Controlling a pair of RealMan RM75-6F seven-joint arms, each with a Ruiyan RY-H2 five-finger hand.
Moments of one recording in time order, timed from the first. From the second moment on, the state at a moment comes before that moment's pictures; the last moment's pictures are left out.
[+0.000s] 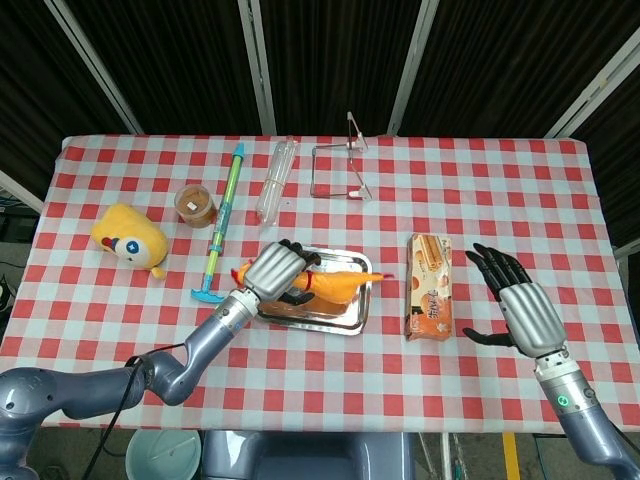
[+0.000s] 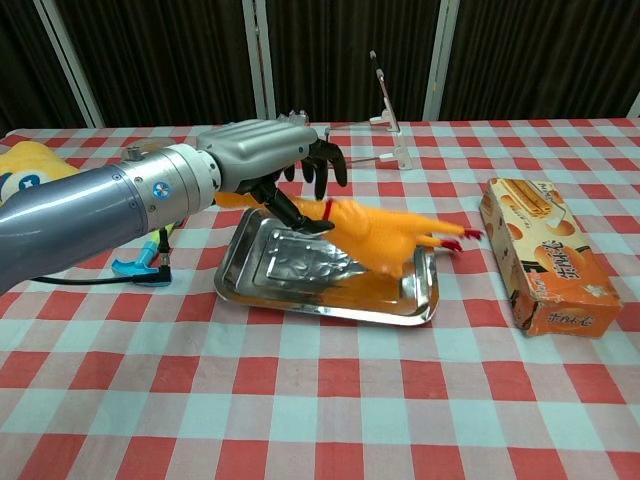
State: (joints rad) left arm -0.99 -1.73 -0.16 -1.27 1.23 0.92 0.27; right arm 0.35 -1.04 0.08 -1.79 -1.51 1.31 0.11
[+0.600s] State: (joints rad) left arm -0.79 -1.49 -0.10 -1.55 1.32 1.17 0.26; right arm 0.32 -1.02 0.09 -1.75 -1.50 1.34 0.15
